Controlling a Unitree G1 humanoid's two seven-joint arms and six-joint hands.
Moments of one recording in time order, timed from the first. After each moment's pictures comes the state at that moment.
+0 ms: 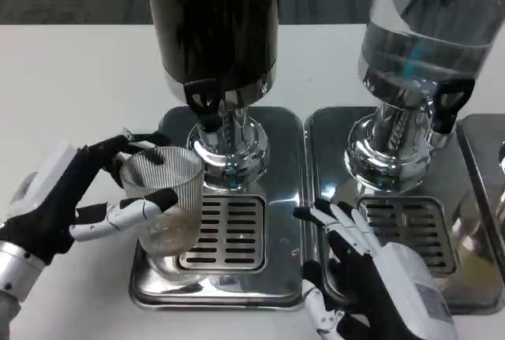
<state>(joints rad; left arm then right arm) -0.31 0.57 -0.06 1.05 0.40 -1.12 0.14 0.52 -0.19 0.38 -0.35 -0.73 -0.13 -0.18</state>
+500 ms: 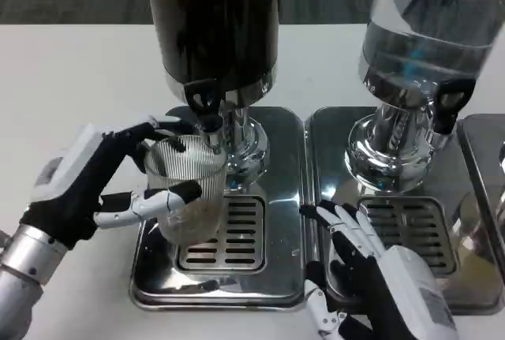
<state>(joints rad) -0.37 0.55 -0.11 1.05 0.48 -1.12 0.22 0.55 -0.17 0.38 -0.36 -0.74 -0.13 -0.19</state>
